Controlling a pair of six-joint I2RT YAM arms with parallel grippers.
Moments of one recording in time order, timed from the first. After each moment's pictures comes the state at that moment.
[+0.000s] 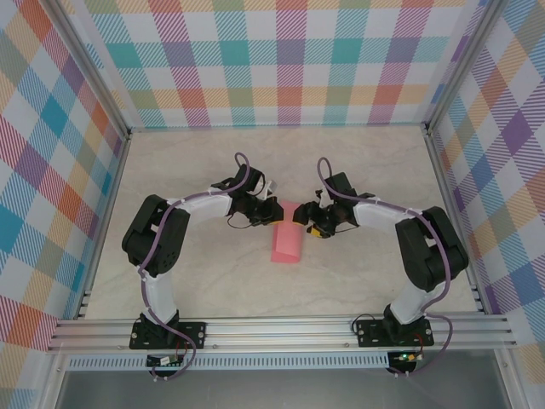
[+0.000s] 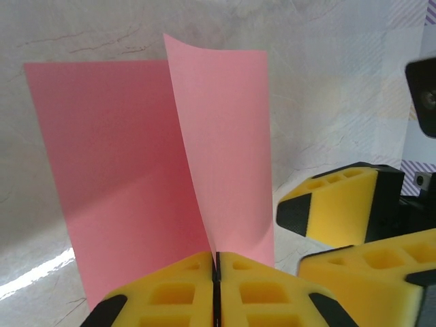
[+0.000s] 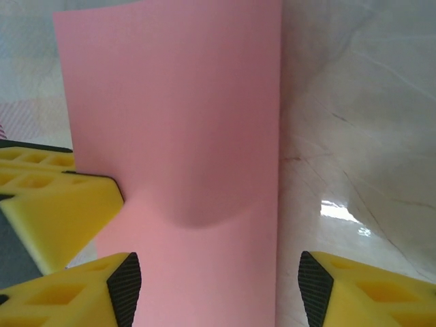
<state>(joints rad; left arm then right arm) -0.53 1.91 1.20 -0.30 0.61 -0.63 0.45 1.71 0.95 -0.30 -0.57 0.77</state>
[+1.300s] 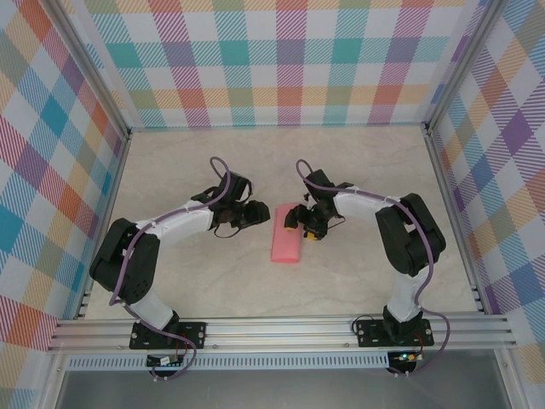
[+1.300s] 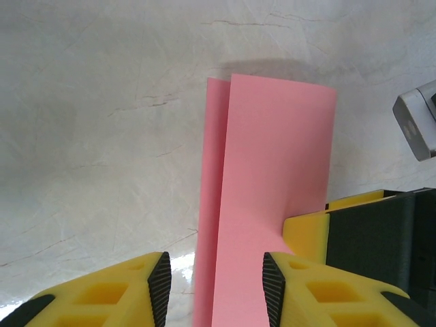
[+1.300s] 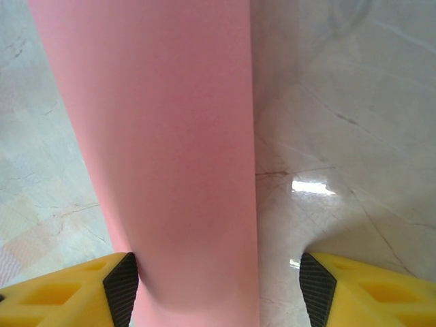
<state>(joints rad) -0.53 1.63 1.00 -0.32 0.27 -0.72 0.54 1.87 1.15 -0.55 -0.42 0.75</state>
